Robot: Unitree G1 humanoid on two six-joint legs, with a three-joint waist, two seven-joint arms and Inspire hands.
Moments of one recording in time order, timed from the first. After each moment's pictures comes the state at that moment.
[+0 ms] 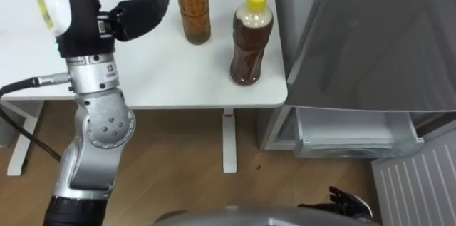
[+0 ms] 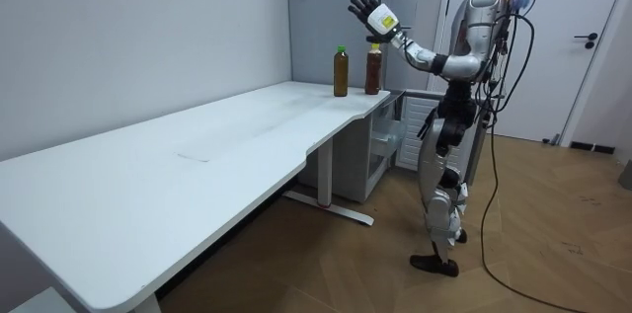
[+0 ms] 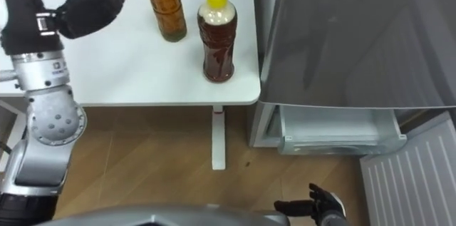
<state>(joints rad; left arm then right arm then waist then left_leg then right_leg) 0.10 0.26 -0.11 -0.28 0.56 -0.29 0.51 0.09 -0.24 0.06 1.30 0.16 -0.16 0.08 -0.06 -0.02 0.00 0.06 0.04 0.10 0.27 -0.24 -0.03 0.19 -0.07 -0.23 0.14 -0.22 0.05</state>
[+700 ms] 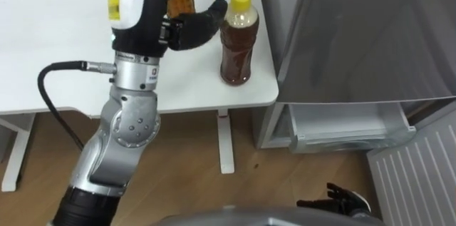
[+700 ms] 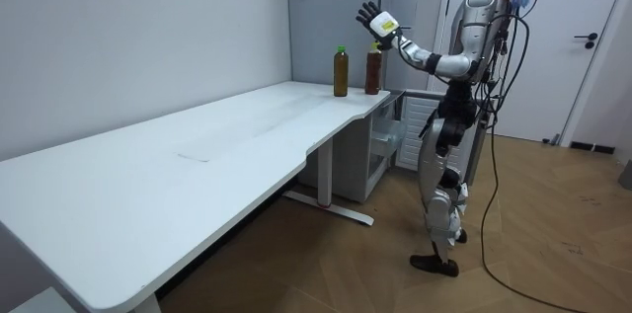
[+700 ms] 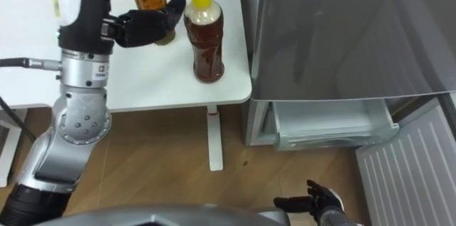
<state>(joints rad) 0.05 0.26 -0.26 -0.25 0.62 -0.28 0.37 0.06 -0.24 0.07 1.33 0.16 -0.16 0.11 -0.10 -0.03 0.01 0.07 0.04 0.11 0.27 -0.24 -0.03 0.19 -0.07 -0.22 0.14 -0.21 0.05</state>
